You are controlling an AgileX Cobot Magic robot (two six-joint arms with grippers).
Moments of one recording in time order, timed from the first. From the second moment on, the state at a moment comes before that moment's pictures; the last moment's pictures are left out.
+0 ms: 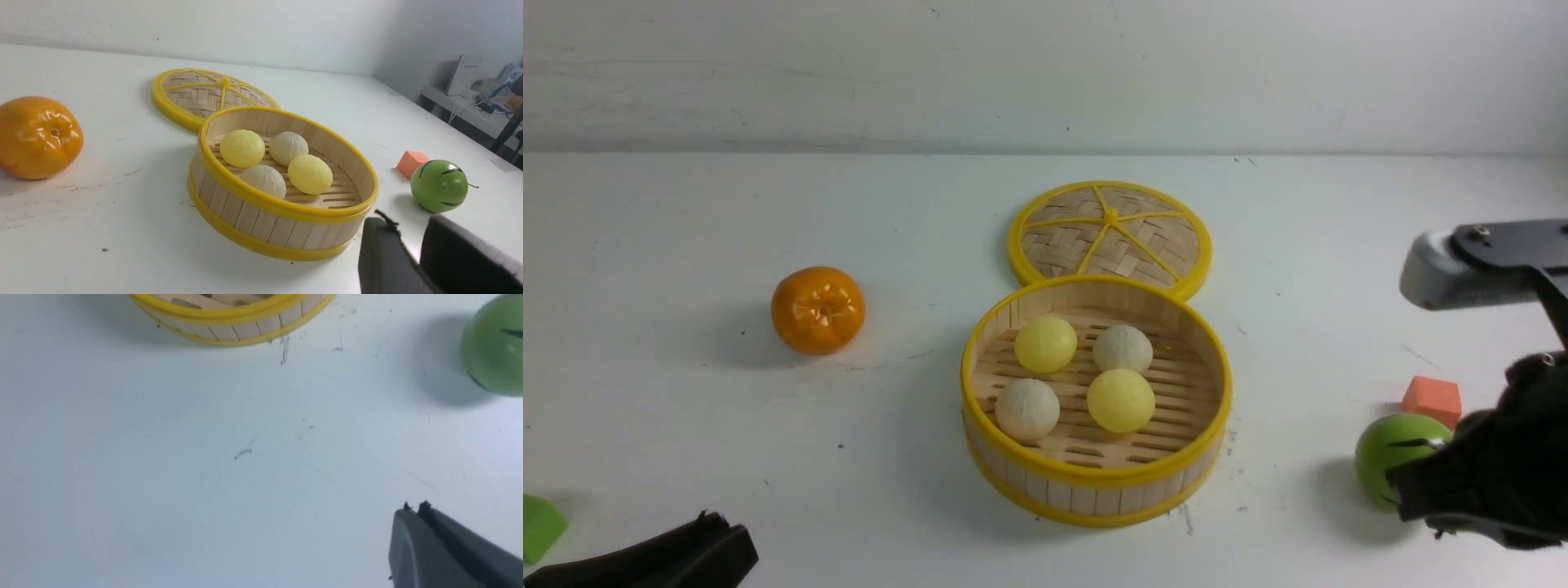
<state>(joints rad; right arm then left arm) 0.63 1.05 -0.97 -0.04 1.08 0.44 -0.62 0.36 -0.10 -0.12 -0.13 -0.18</state>
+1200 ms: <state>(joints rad) 0.00 -0.01 0.02 -0.07 0.38 0.22 -0.62 0.36 -0.10 -0.12 -0.12 -0.18</state>
